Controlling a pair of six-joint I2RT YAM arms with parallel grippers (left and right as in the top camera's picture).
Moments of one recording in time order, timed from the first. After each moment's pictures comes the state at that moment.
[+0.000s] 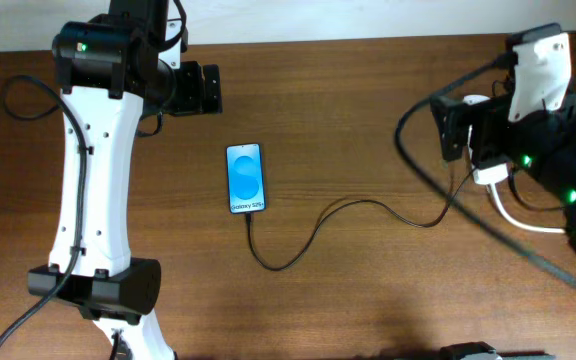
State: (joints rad) left arm -0.17 1.97 2.43 -1.61 0.05 -0.21; right arm 0.10 1.22 1.82 -1.06 -0.16 -0.10
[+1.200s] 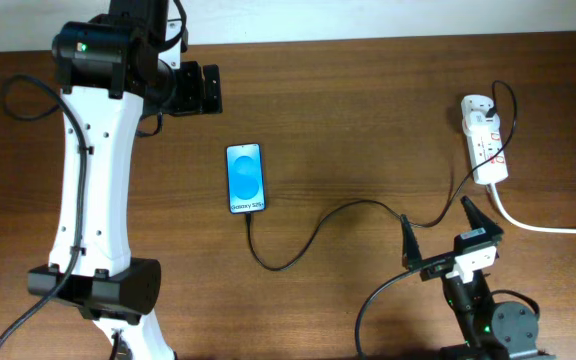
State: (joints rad) left arm -0.17 1.97 2.43 -1.61 0.05 -0.21; right arm 0.12 0.07 0.14 0.01 -0.13 -0.13
